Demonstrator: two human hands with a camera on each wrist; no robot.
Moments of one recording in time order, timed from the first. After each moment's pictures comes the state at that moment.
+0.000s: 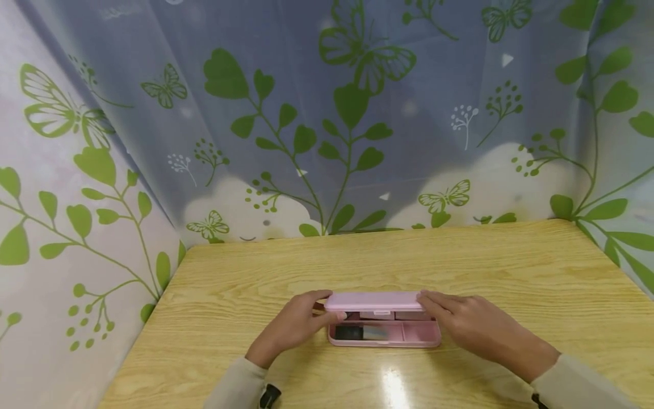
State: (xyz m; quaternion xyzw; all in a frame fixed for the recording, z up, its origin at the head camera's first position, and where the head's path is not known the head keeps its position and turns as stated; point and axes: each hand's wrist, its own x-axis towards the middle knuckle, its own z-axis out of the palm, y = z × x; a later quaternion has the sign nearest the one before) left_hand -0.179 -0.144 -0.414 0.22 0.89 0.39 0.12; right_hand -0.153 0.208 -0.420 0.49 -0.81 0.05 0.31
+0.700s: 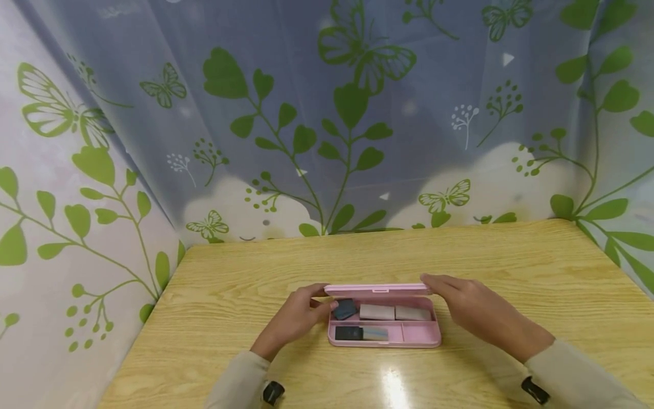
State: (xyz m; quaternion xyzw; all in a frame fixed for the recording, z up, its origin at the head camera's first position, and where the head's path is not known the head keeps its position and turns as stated) left_hand -0.193 -0.143 -0.426 0.19 0.88 0.42 0.10; right_hand -0.174 0.216 -0.419 0.45 -0.83 0.13 0.30
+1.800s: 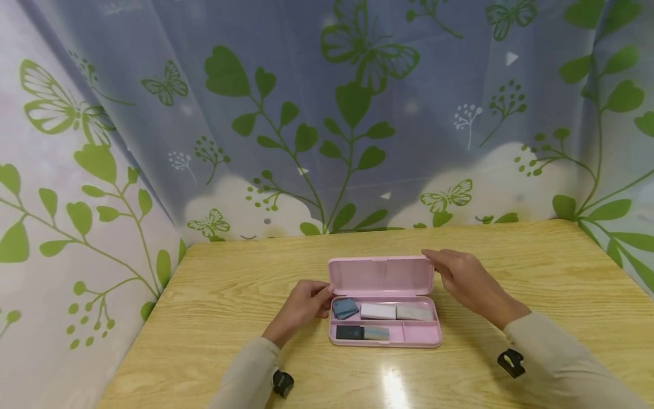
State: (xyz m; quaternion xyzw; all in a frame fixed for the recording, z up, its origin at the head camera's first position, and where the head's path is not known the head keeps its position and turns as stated) left_hand -0.215 -0.137 -0.448 0.08 0.83 0.54 0.13; right_hand -0.213 0.210 -0.420 0.33 -0.88 0.24 0.26
